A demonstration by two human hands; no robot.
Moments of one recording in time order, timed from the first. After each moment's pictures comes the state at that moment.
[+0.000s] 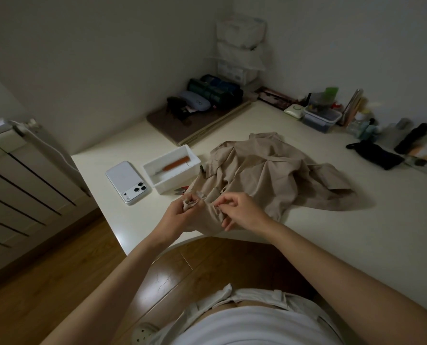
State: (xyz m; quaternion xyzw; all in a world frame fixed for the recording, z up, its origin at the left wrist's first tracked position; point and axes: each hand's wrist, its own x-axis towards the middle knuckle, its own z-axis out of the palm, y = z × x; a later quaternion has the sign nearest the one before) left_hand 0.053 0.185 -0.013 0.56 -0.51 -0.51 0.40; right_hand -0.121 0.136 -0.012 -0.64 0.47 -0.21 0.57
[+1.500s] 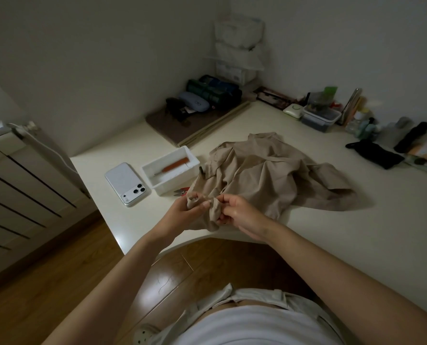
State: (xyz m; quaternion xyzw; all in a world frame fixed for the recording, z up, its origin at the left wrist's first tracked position) left_hand 0.050 0.175 -0.008 0.55 -0.51 -0.55 0.38; right_hand -0.121 0.138 -0.014 -0.52 0.37 -0.24 0.73
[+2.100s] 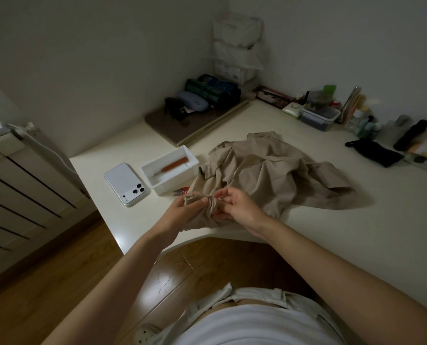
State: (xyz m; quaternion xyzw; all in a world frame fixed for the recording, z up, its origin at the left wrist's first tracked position) left_hand 0.048 0.173 -0.005 0.58 -0.45 -0.57 0.37; right_hand -0.118 0.131 -0.016 -0.53 0.42 -0.28 0.69
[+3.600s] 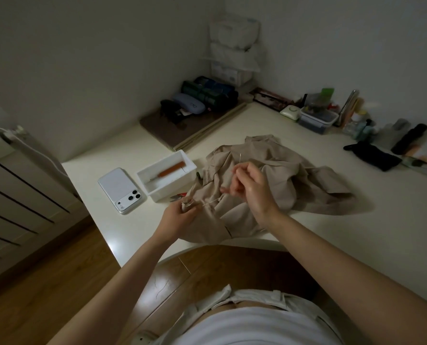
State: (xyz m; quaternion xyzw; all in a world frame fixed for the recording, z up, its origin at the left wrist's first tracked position) left_hand 0.056 0.151 -0.027 0.69 -0.50 -0.40 0.33; right_hand -0.127 0.109 0.019 -0.48 0.40 -0.47 0.62
